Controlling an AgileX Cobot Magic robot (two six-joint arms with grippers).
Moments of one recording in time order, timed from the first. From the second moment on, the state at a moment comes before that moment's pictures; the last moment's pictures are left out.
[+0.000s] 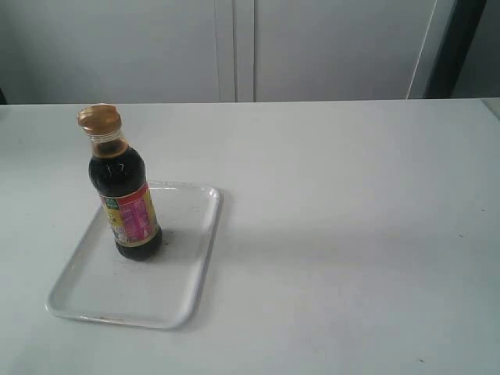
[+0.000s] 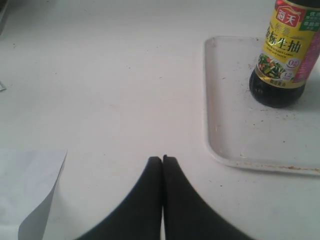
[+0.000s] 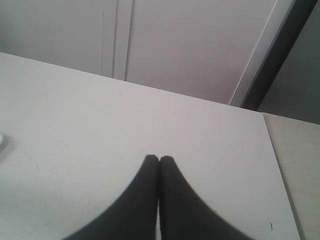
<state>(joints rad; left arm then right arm) -0.04 0.00 0.02 -0.13 0.45 0.10 0.12 0.60 -0.68 0.00 0.46 -0.13</state>
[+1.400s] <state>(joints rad) -0.04 0.00 0.02 -0.13 0.42 0.10 0.12 0.60 -0.68 0.01 0.44 -0.13</state>
